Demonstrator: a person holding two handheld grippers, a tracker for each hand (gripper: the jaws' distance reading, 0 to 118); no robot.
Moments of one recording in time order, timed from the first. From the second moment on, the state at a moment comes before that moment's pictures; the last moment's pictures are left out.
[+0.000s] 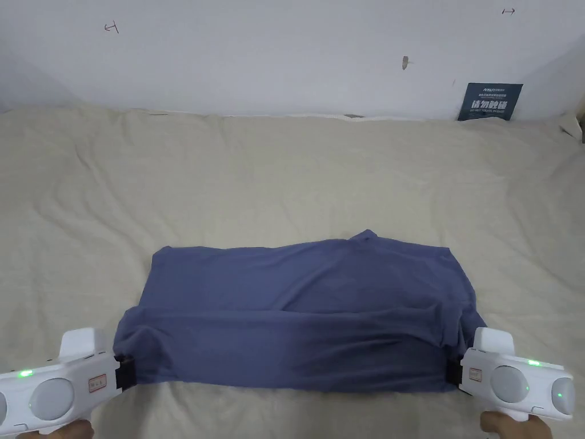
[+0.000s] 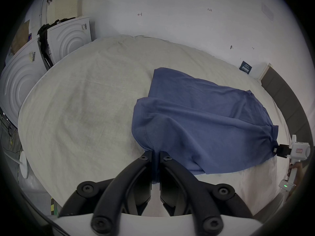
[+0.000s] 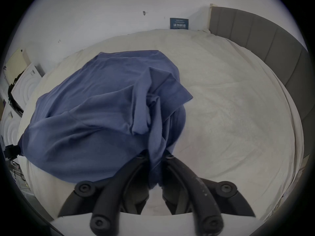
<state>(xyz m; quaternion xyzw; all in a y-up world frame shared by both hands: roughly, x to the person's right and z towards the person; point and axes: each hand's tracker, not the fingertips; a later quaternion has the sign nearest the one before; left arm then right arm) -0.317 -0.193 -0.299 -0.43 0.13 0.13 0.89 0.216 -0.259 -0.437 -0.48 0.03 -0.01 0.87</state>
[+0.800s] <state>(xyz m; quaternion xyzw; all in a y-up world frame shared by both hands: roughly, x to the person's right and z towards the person) -0.319 -0.240 -0.188 -0.49 0.17 0.15 0.84 0.255 -0.260 -0.259 -0.50 0.04 -0.05 0.87</state>
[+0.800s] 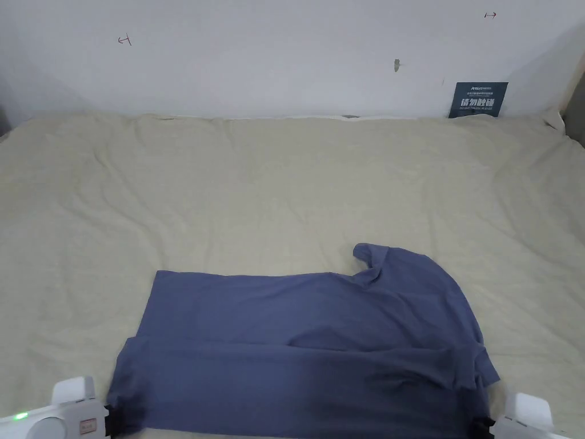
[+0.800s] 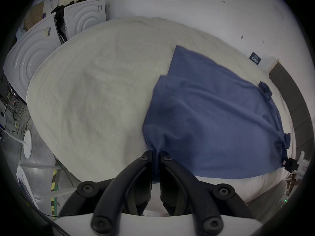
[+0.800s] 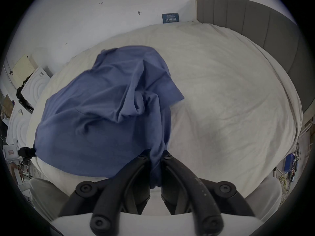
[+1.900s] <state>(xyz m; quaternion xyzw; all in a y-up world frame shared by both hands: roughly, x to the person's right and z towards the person) -0.196 -0.042 -0.231 -0.11 0.08 0.04 0.99 0.171 -0.026 -0.265 -0.09 0.06 0.03 0.99</state>
